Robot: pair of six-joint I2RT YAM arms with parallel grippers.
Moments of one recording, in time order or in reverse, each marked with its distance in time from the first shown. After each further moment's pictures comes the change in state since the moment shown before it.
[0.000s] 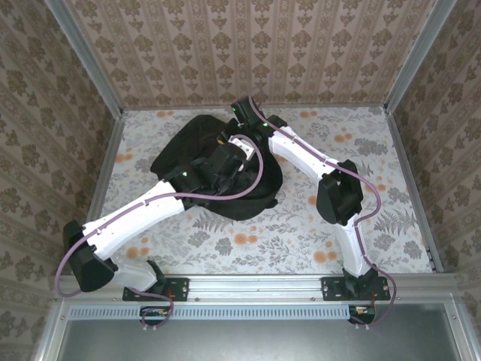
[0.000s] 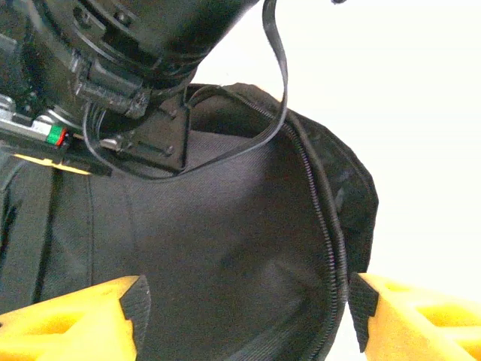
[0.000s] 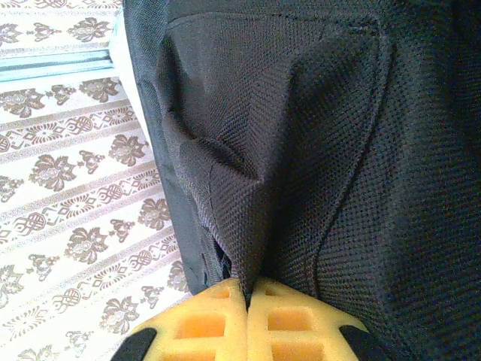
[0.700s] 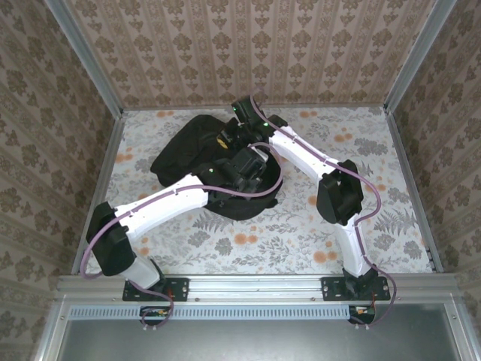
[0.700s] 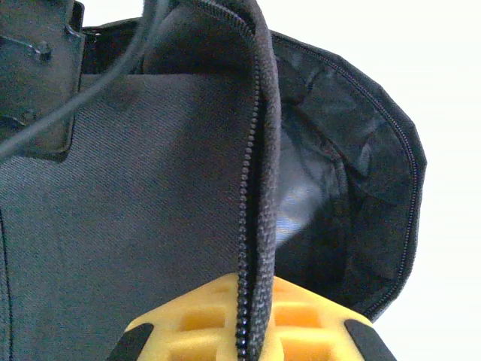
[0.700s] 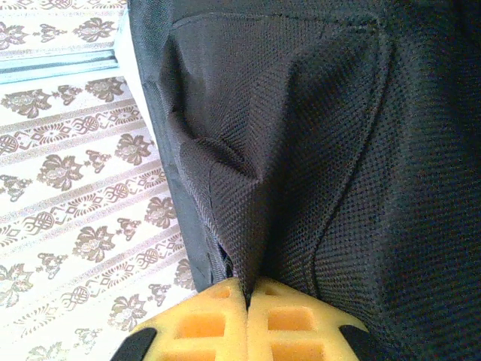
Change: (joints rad) left arm -0.011 0.176 0.011 -0.008 -0.027 0.045; right arm -0.006 0.000 0.000 0.011 -0.016 0.013
